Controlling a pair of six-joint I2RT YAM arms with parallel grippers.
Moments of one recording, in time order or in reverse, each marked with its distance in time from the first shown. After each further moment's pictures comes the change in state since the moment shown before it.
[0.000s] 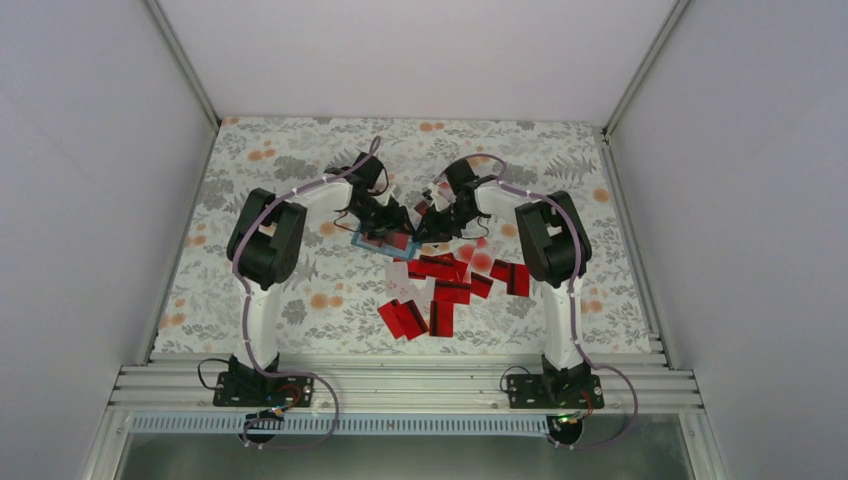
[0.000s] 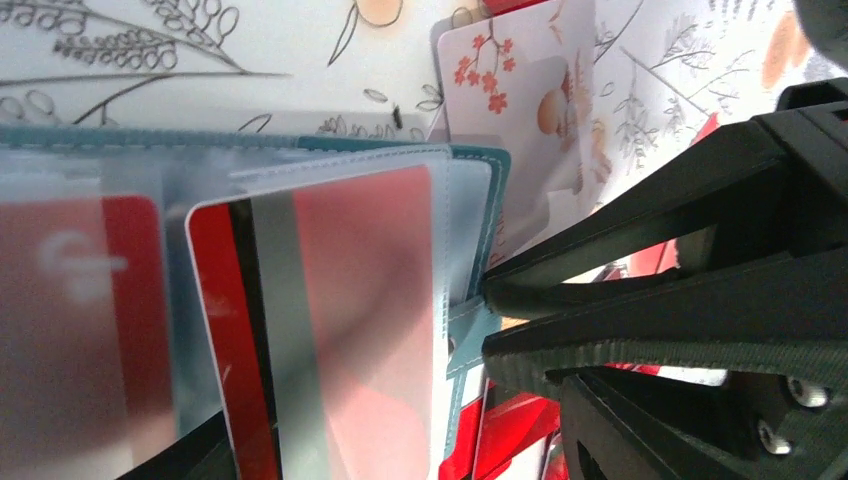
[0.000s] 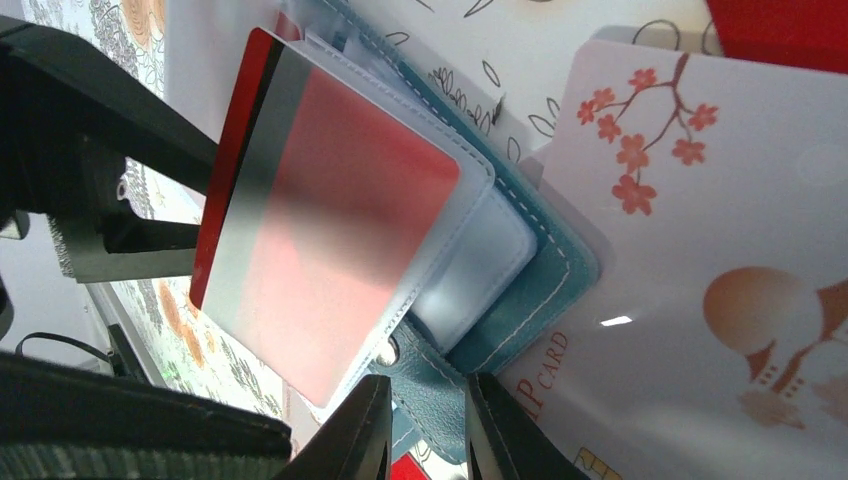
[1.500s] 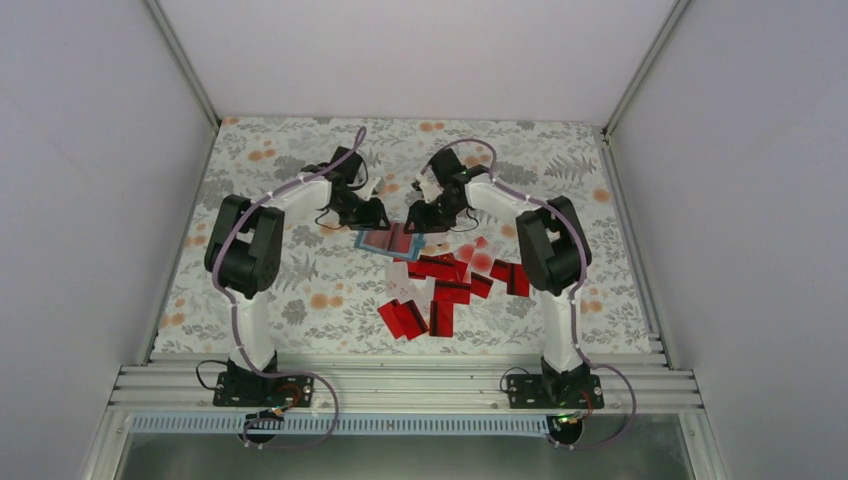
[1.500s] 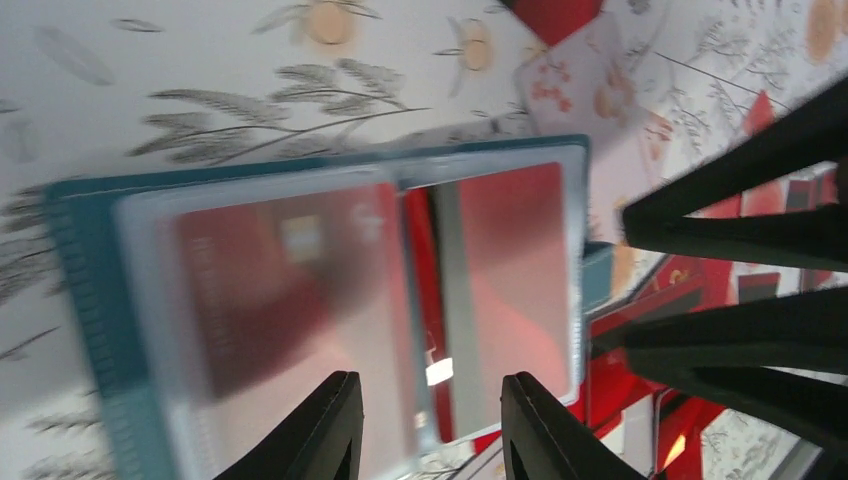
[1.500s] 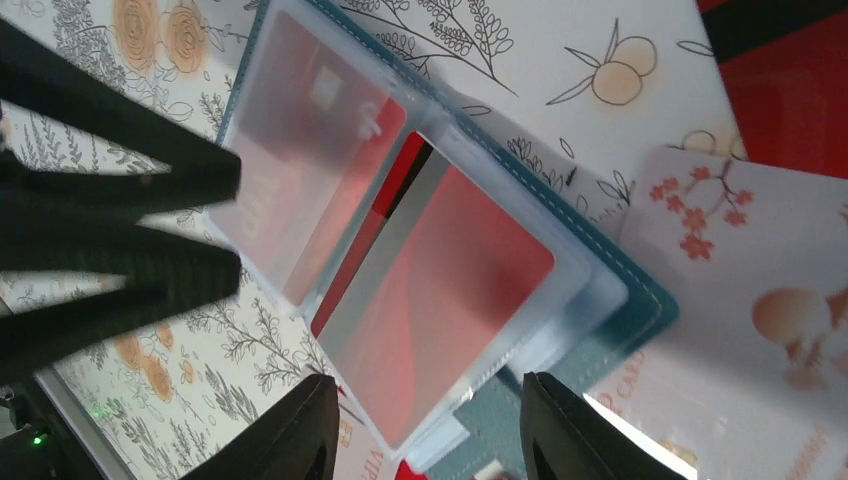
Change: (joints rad) left arm 0.089 -0.140 -0.092 -0.017 -0.146 0.238; right arm 0.082 -0.082 0.086 -0.099 0.224 0.014
